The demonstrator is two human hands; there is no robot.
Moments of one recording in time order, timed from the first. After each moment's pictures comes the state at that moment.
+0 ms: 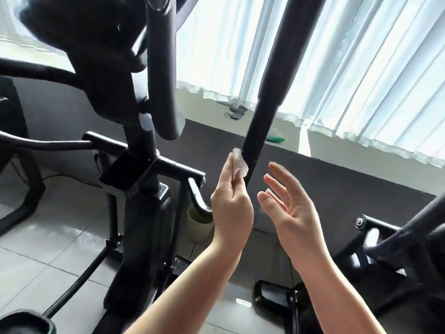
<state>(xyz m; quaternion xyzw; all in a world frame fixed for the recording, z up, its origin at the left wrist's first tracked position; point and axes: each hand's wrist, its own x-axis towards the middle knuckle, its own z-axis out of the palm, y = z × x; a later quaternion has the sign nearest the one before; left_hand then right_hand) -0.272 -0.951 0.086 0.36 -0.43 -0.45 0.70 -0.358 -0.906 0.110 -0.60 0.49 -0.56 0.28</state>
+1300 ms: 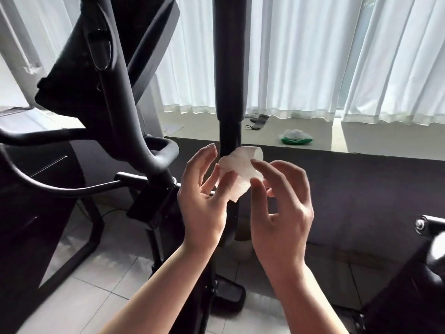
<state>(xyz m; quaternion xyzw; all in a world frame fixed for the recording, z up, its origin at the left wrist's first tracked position) -0.259 -0.988 0.108 0.25 -0.53 -0.28 0.76 -0.357 -0.953 0.107 -0.58 0.38 -0.72 -0.08</state>
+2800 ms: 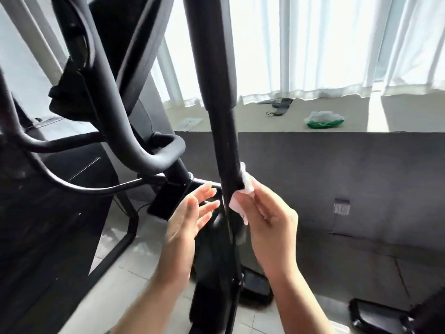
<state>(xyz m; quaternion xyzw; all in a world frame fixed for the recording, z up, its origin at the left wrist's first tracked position) -0.217 -0.957 0.080 0.44 -0.57 -0.37 0.59 -0.352 -0.982 0.063 -0.57 0.33 -0.72 0.25</state>
